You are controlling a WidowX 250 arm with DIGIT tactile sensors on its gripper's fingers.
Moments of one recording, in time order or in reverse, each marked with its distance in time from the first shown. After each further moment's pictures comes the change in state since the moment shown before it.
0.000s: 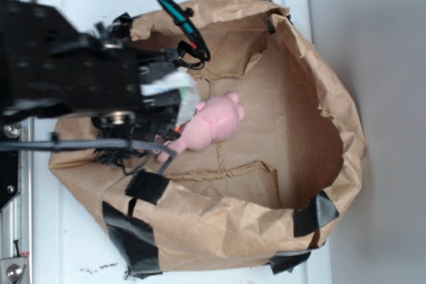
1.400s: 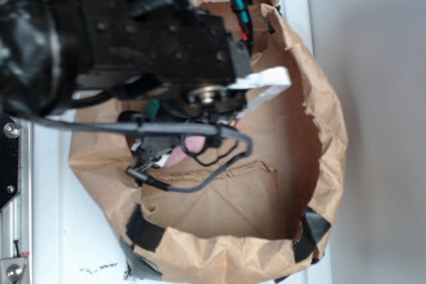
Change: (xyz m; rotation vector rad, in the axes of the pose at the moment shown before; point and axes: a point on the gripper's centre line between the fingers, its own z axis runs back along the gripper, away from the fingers) arm 0.024 0.021 0.036 -0.111 0.018 0.086
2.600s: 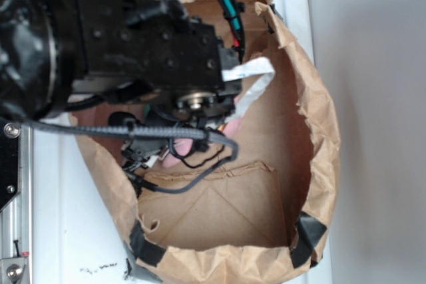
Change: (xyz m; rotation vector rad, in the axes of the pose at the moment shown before) arm -0.016 -0.003 -0.012 0.028 0.022 -0.032
